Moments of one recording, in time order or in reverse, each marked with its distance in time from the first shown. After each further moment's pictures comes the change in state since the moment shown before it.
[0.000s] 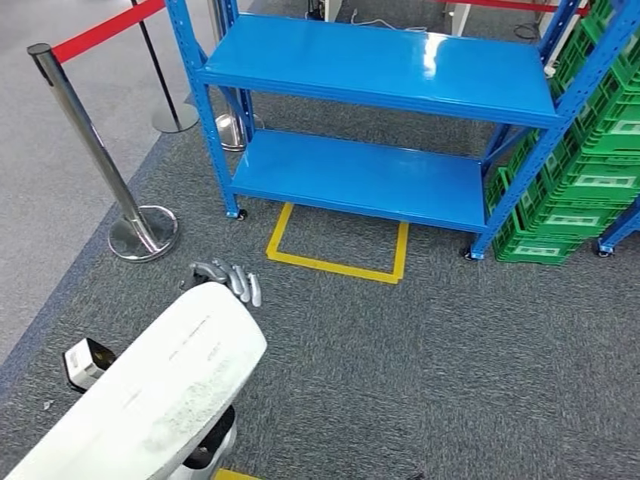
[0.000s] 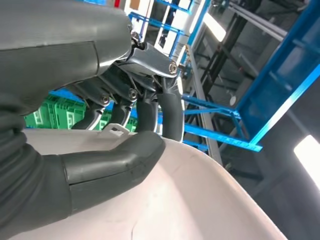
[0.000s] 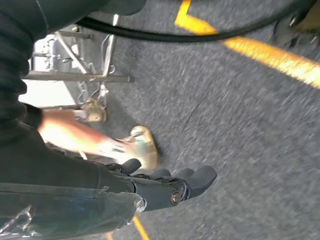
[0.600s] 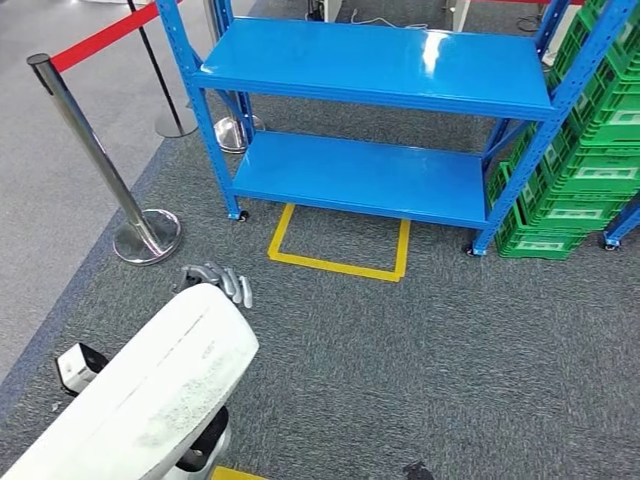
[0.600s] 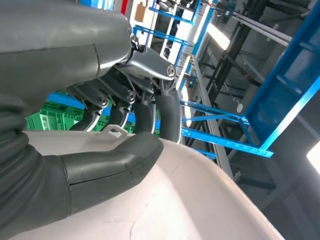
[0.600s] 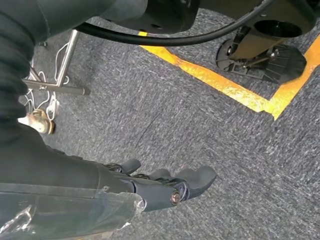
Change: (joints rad) left arm 0.026 0.000 0.044 -0.009 -0.014 -0.001 0.000; right arm -0.005 0.000 -0.026 -0.001 -0.067 0.125 -0.224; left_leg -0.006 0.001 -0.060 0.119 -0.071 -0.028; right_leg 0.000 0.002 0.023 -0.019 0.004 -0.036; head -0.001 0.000
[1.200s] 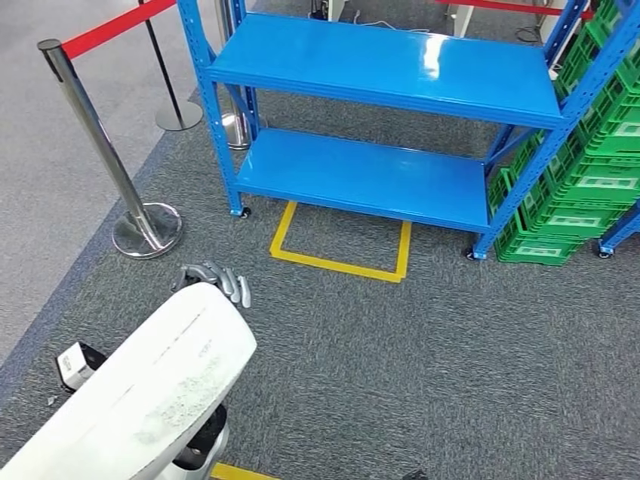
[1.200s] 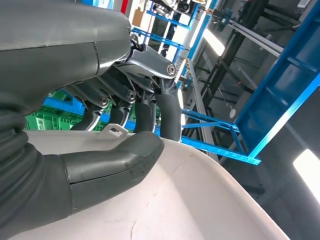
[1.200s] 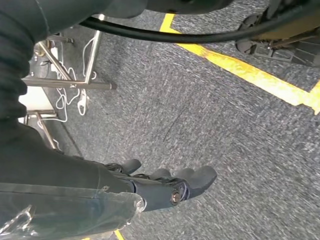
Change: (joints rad) left arm 0.005 -0.005 0.019 0.000 -0.010 -0.008 -0.001; right arm 0.005 0.000 0.003 0.000 0.057 -0.068 0.116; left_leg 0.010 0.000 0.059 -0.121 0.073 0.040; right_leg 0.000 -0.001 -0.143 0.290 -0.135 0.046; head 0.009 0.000
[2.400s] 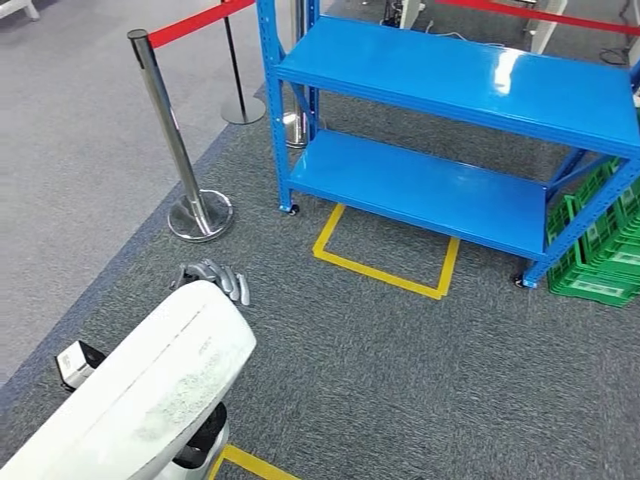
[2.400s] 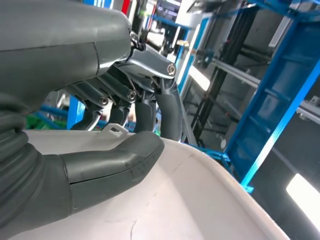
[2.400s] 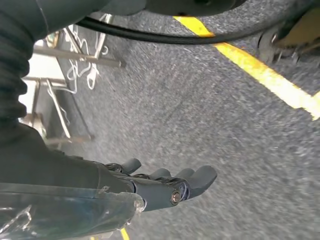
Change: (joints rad) left arm -0.005 0.000 -0.001 0.000 -0.001 0.015 -0.001; right arm 0.005 0.005 0.000 0.000 0.000 -0.009 0.078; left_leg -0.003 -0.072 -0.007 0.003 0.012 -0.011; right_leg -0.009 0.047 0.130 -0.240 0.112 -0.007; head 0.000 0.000
